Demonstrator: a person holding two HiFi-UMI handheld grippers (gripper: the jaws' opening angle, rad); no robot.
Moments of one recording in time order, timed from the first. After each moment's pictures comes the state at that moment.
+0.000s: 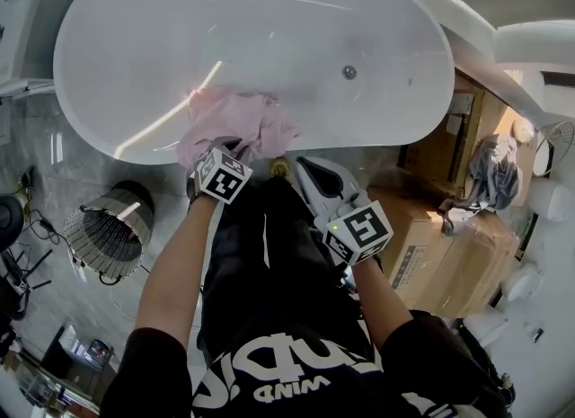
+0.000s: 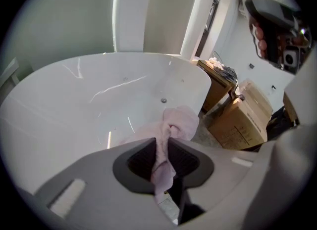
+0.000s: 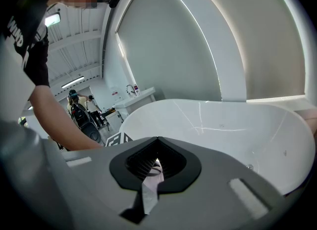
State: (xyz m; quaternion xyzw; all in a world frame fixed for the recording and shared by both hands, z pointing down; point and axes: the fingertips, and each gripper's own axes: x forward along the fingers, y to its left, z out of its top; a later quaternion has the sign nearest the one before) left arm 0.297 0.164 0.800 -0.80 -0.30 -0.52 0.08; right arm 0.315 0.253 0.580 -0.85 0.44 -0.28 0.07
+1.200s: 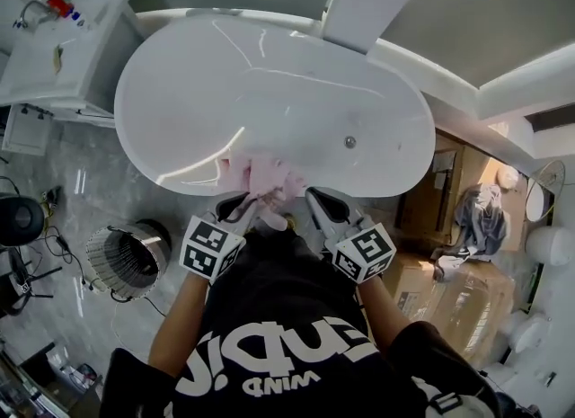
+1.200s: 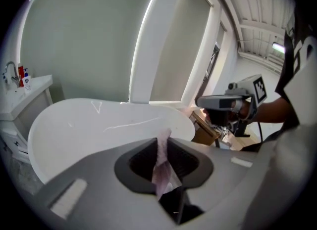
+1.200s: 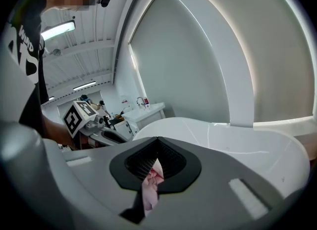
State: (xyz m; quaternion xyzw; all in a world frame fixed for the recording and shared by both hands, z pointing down) left arm 0.275 0.156 0.522 -0.90 -0.25 -0.37 -0.03; right arm 0.322 0.260 0.455 -0.85 0.48 -0.22 0.07
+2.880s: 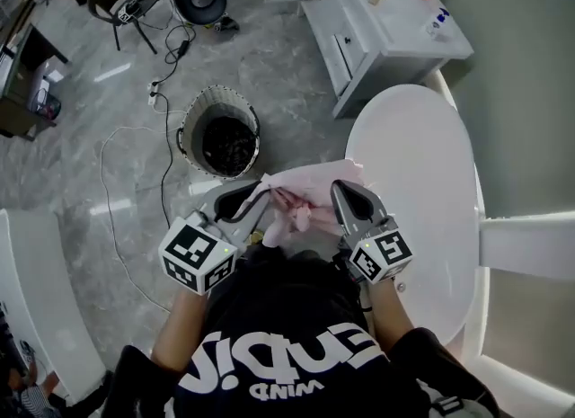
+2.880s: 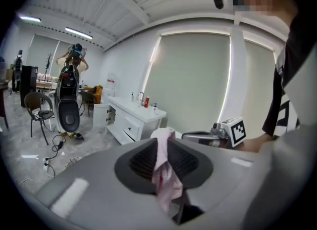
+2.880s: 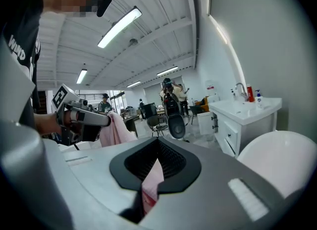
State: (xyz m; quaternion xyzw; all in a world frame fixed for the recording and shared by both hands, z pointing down) left arm -0.051 -0.089 0.371 -0.94 0.28 -0.13 -0.18; right arm 0.083 -0.081 0.394 -0.51 0.85 -0.15 -0.03
